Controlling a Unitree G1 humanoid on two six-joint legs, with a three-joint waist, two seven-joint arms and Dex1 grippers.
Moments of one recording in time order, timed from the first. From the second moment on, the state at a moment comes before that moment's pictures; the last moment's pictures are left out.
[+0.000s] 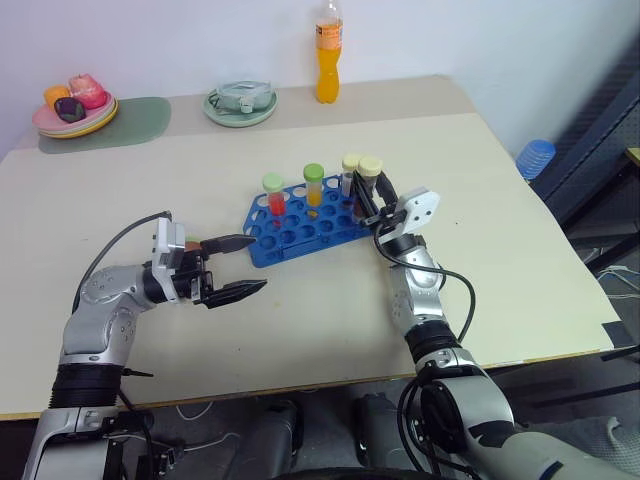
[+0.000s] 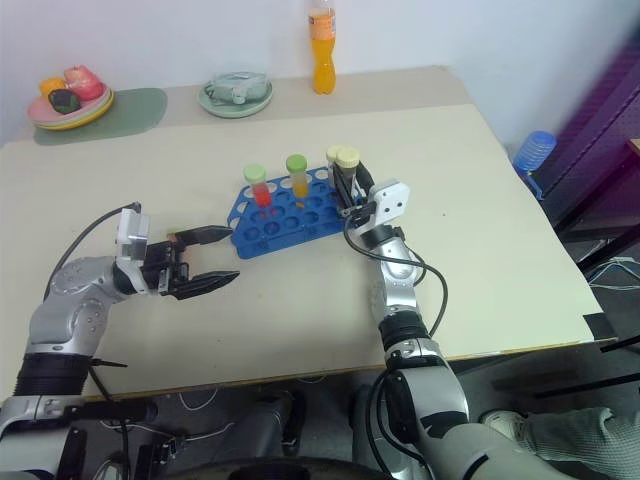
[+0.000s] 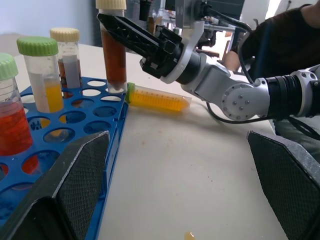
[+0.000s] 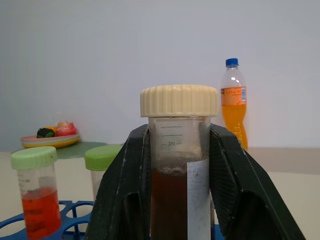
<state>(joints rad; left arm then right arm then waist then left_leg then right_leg) -0.28 0.59 0.13 0.11 -0.58 0.17 -1.35 -0.64 0.02 -0.09 0.75 0.21 -0.67 0.52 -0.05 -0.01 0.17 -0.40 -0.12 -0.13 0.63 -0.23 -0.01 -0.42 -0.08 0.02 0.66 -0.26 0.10</state>
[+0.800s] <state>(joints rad) -0.27 0.59 0.13 0.09 -0.58 0.17 -1.33 -0.65 -0.01 -0.11 0.77 0.22 -0.67 0.50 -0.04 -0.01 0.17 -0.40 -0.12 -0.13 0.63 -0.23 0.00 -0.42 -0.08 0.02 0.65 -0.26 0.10</state>
